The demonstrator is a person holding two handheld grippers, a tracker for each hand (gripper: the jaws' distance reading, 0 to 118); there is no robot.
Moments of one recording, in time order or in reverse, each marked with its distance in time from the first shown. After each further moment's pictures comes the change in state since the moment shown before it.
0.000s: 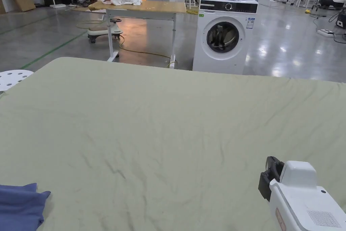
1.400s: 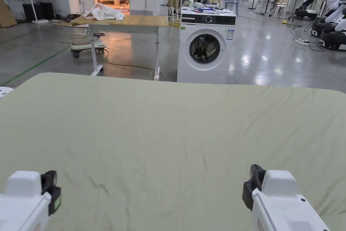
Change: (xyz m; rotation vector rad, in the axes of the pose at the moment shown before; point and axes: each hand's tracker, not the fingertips) left arm 0.271 -0.134 -0.061 0.852 0.209 -0.540; right arm 0.006 -0.003 0.017 0.030 -0.023 -0.003
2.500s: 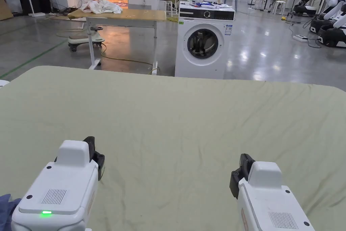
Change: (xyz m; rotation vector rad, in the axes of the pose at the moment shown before) left arm 0.087 0.029 0.002 0.168 0.012 -0.034; right arm -0.013 -0.002 0.000 0.059 -0.015 -0.013
